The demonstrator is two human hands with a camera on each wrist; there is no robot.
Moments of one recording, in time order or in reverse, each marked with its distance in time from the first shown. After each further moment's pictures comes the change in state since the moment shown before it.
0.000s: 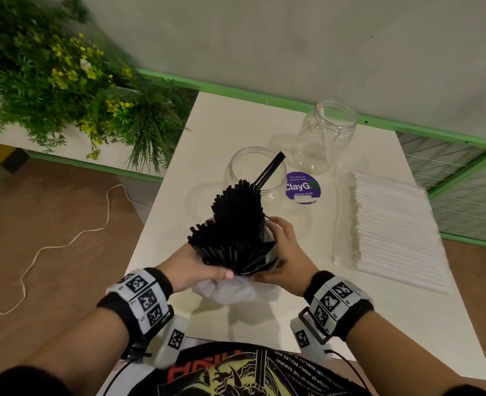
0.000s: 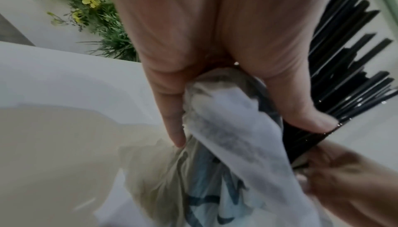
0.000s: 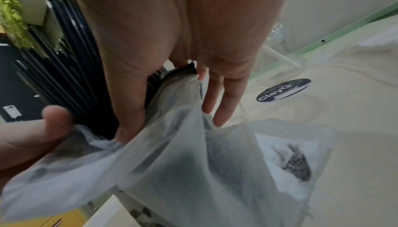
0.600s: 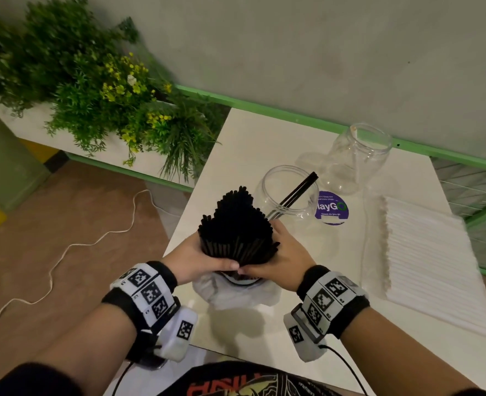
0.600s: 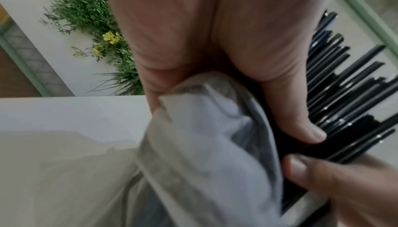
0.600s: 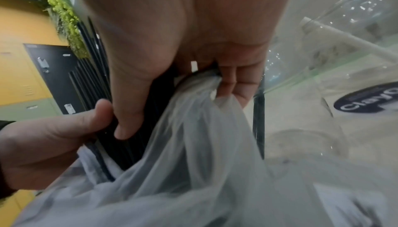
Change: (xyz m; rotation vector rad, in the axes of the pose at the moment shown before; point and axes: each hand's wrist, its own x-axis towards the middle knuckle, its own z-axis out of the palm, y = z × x) left_hand -0.007 0.010 -0.044 0.046 0.231 0.024; right_hand 0.052 -0.056 0.022 -0.176 -0.031 -0.111
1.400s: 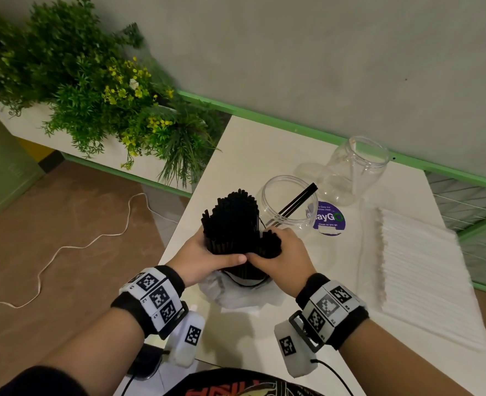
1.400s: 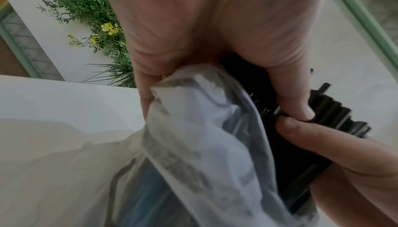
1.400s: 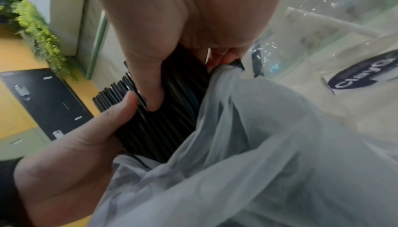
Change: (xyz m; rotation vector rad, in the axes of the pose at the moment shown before) left_hand 0.010 0.005 0.007 -0.178 0.093 0.045; right_hand -0.004 -0.021 -0.011 0.093 0.224 0.107
